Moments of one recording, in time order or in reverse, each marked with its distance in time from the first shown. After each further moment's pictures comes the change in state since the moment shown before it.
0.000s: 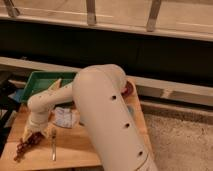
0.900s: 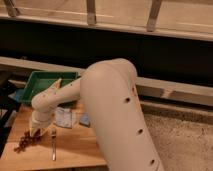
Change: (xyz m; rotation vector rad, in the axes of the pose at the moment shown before) arm -0.003 -0.008 -0.048 -0.020 -0.146 0.044
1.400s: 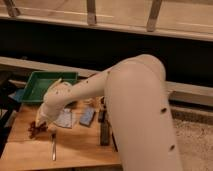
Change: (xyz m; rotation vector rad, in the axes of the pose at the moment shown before) arm -0.015 -0.017 -0.071 -0.055 -0.178 0.013
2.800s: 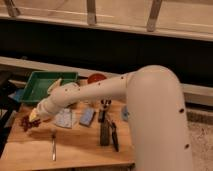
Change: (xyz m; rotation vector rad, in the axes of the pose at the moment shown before) arm -0.012 0.044 0.019 -0.210 -0.001 -0.131
